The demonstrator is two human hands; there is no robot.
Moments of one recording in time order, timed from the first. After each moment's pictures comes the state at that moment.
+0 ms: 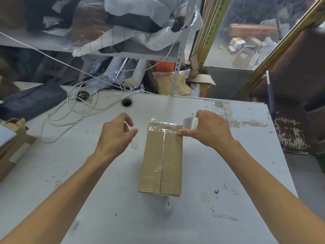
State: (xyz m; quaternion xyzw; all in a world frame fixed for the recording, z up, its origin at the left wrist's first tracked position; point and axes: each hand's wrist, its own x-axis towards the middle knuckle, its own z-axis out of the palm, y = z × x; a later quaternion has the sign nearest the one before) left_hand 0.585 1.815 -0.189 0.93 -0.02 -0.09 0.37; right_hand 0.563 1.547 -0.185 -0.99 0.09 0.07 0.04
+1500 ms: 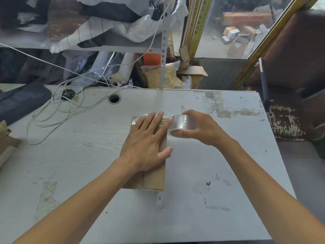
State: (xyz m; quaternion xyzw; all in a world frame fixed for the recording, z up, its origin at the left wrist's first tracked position) left_hand 0.546 1.729 -0.227 0.93 -0.36 -0.04 0.06; right_hand 0.535 1.500 -0.213 -0.92 0.03 0.11 0.38
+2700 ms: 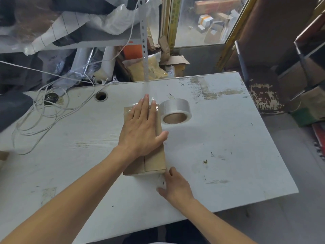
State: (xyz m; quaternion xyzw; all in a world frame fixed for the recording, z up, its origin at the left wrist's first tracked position) left_hand 0.545 1.729 -0.224 0.94 -0.34 -0.05 0.06; right_hand 0.367 1.644 -0.334 -0.93 0.15 0.24 0.24
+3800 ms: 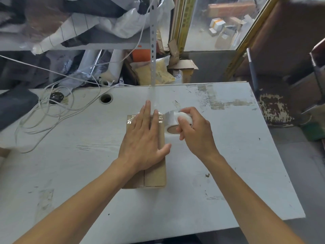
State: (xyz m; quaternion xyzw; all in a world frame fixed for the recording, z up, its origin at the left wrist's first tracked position) left_hand 0.542 1.727 -0.218 0.94 -0.32 -0.05 0.10; right_hand 0.495 1.560 -0.196 -0.83 0.19 -0.08 0.51
